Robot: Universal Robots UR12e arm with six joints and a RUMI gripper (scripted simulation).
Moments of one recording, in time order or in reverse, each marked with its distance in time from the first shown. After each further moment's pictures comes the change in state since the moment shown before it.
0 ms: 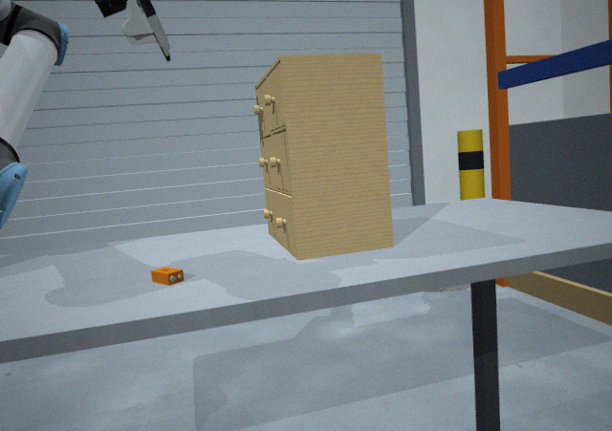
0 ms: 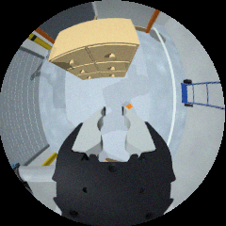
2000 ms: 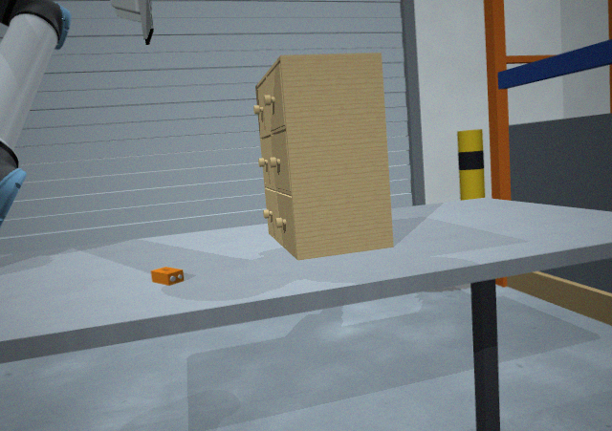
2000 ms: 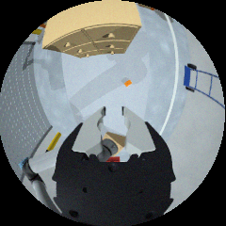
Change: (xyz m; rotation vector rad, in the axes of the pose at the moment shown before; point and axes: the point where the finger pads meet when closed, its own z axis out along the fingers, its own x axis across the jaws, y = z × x) arm 0.000 0.015 -0.036 -0.362 -0.003 0.001
